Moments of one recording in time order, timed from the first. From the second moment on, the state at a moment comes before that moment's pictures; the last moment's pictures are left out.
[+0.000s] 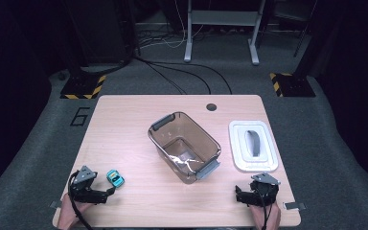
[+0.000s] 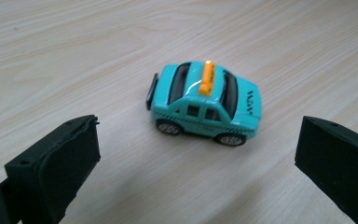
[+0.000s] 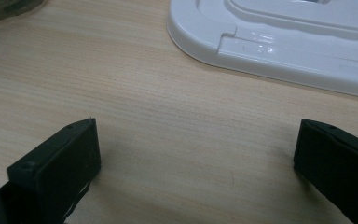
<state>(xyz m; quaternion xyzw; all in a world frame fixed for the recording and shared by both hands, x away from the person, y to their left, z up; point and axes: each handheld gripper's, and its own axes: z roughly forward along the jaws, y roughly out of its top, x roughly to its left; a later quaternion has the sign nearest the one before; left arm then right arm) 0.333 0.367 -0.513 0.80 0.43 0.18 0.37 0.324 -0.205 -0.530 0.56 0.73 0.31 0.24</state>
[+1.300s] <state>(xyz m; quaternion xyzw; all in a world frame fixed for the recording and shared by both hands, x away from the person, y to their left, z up) 0.352 0.345 -0.526 0.82 0.42 0.18 0.35 0.324 -0.205 -0.530 0.57 0.73 0.31 0.24</state>
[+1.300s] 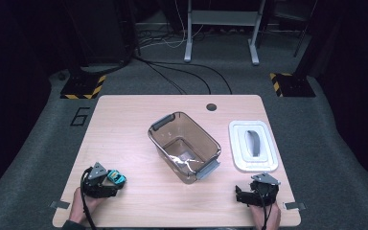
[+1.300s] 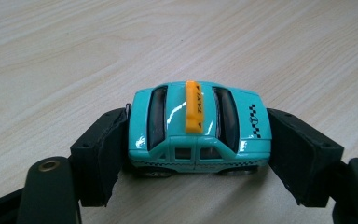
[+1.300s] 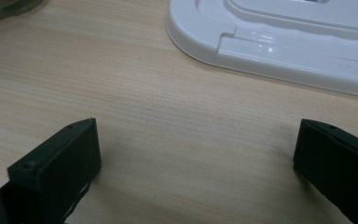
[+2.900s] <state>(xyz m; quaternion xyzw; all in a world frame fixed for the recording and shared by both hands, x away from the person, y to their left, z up) 0.368 0.342 -0.462 0.82 0.38 0.18 0.38 0.324 -0.205 -0.530 0.57 0.73 0.31 0.24</state>
